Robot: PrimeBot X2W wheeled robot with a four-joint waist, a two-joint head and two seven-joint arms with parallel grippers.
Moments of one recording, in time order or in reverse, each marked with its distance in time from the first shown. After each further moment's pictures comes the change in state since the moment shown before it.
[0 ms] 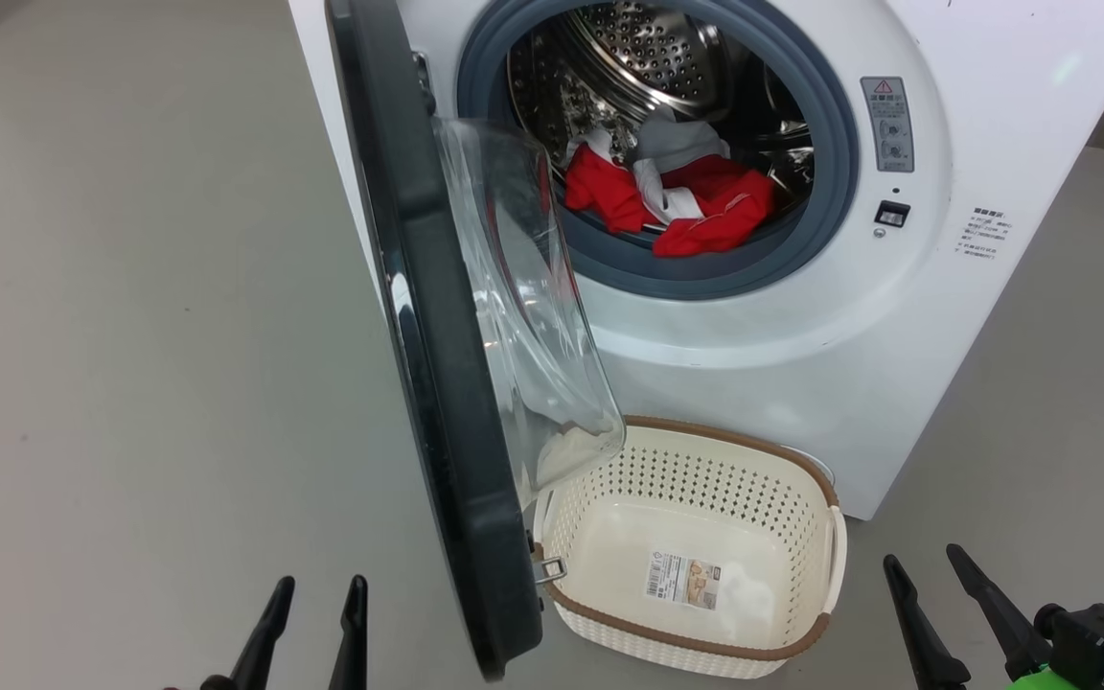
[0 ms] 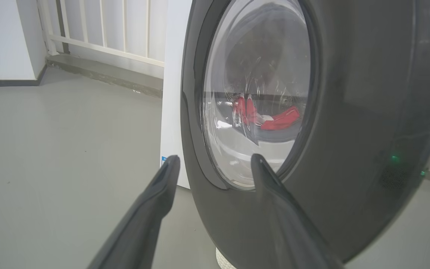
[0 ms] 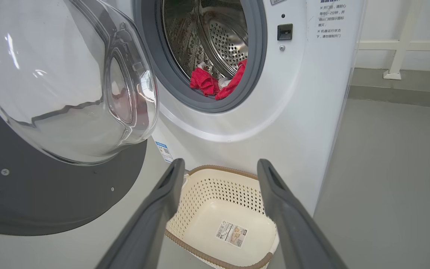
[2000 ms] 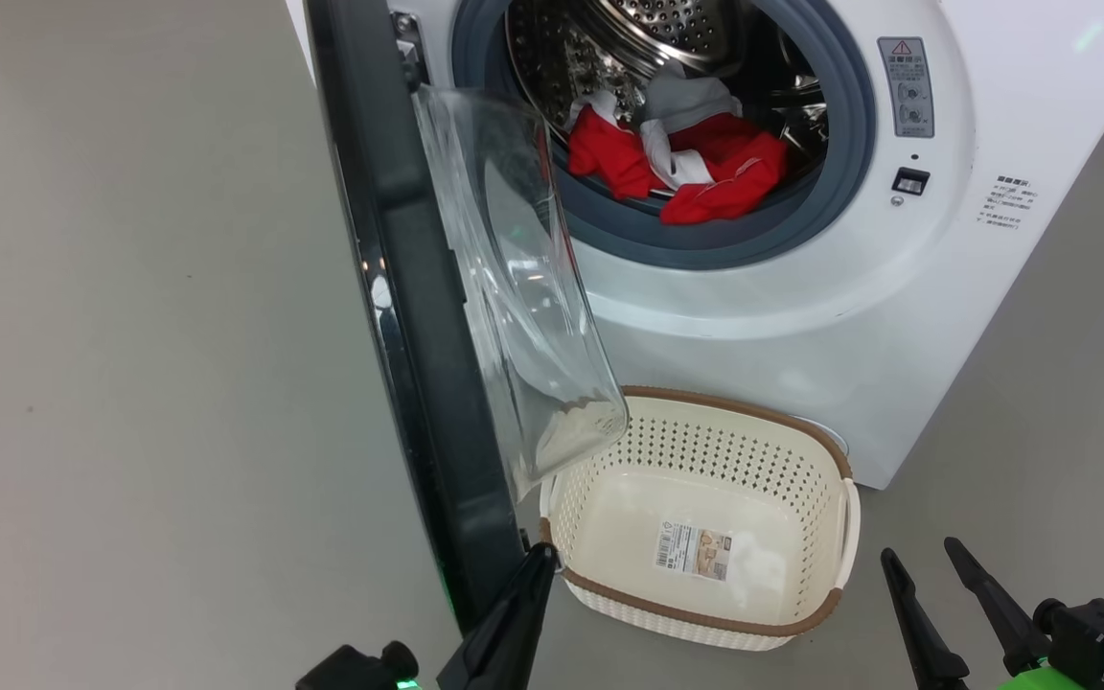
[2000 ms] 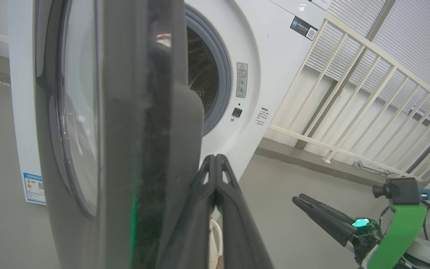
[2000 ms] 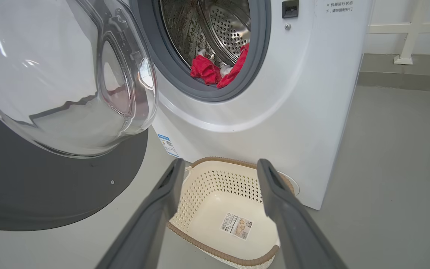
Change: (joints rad) left arm -0.112 0.004 -0.363 -0.108 -0.143 -0.016 -0.001; right arm -0.004 -0.005 0.006 -0.015 0.001 0.000 0.000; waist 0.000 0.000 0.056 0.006
